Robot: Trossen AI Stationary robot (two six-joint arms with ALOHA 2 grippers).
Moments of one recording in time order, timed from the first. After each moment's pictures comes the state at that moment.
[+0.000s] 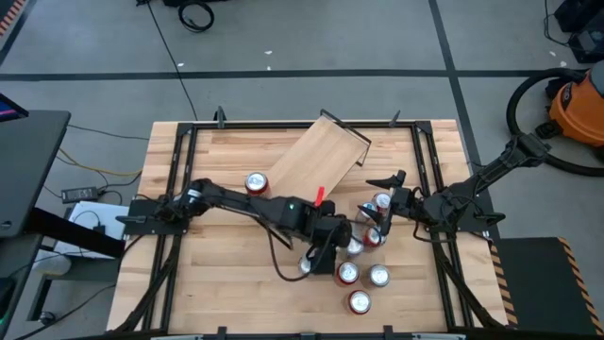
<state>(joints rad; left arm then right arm) -0.25 2.22 2.30 -1.10 -0.15 -0.17 0.52 0.82 0.36 0.33 0.90 0.02</state>
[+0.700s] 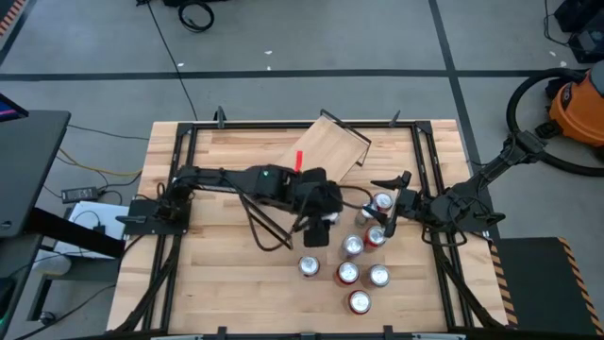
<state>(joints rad) -0.18 2.05 2.33 -1.15 -0.21 -0.10 0.59 0.78 0.36 0.31 0.99 0.00</state>
